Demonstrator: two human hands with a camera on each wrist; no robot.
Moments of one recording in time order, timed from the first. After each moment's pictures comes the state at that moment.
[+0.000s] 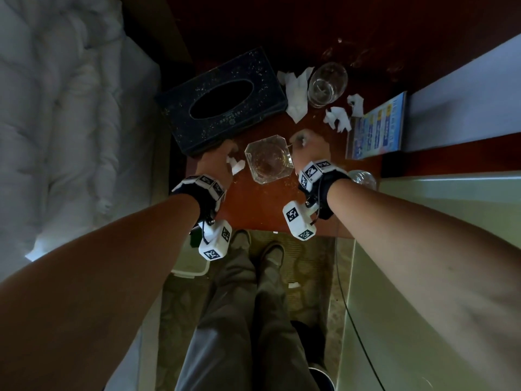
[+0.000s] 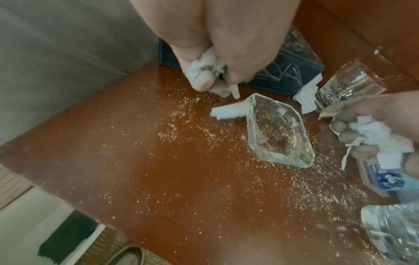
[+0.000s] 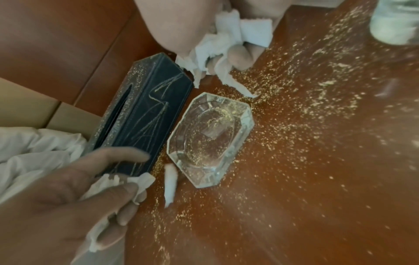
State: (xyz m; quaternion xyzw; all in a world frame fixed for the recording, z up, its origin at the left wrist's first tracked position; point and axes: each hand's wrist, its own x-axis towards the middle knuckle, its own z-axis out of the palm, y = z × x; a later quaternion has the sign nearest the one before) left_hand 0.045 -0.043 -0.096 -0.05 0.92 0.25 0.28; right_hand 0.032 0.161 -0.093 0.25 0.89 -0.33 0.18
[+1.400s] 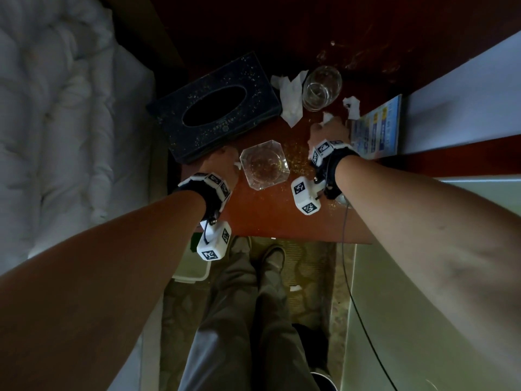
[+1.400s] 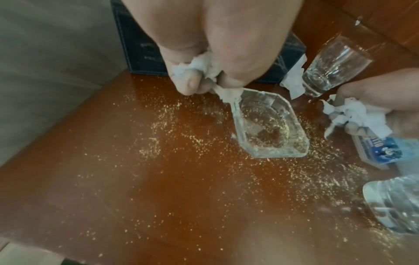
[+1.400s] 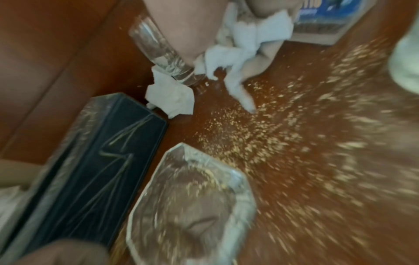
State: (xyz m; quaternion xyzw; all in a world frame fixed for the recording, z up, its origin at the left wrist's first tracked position) left_hand 0.027 -0.024 -0.102 0.00 0.93 0.16 0.32; right_hand -0.002 0.197 -0.075 0.22 0.93 -0.16 0.26
